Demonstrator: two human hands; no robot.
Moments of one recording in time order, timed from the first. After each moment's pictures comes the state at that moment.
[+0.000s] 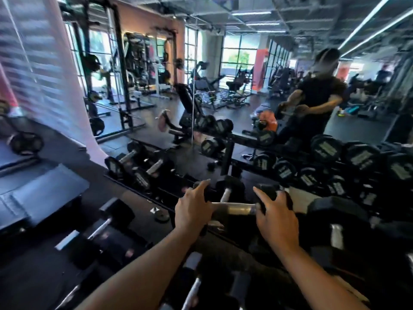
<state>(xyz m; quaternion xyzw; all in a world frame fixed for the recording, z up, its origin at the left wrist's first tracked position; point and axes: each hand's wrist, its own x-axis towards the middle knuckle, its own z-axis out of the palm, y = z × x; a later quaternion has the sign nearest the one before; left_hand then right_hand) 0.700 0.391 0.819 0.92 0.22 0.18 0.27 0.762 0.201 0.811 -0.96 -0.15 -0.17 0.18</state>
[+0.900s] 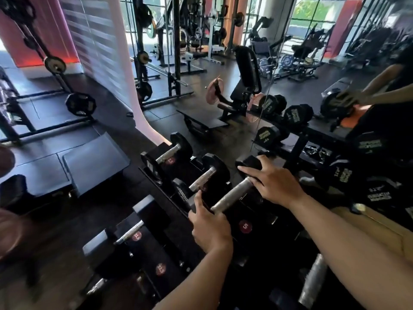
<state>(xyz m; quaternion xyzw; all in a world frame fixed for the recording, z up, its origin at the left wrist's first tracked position) 0.906 0.627 0.727 0.62 0.57 0.25 0.48 1.088 0.557 0.775 -0.83 -0.54 -0.14 0.02</state>
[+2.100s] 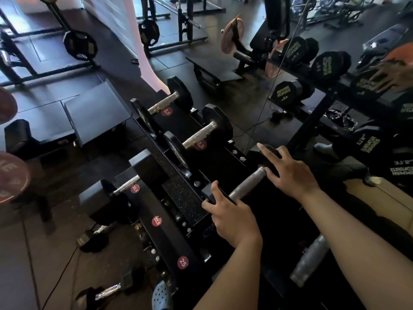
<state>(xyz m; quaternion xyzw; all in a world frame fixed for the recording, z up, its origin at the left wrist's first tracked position) 0.968 0.553 0.640 0.60 0.65 0.19 0.43 1.142 0.515 0.659 -0.86 -0.51 -0.05 0.04</state>
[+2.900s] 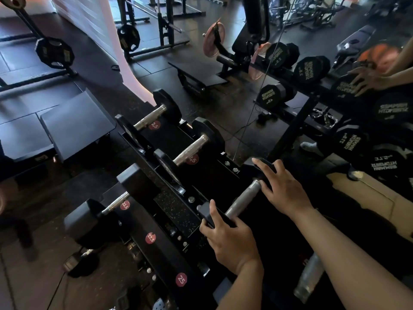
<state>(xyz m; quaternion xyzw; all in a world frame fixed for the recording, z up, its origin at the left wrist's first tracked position) 0.970 0.550 0.624 0.59 0.64 0.24 0.43 1.129 0.520 0.651 -0.89 -0.44 -0.03 0.08</state>
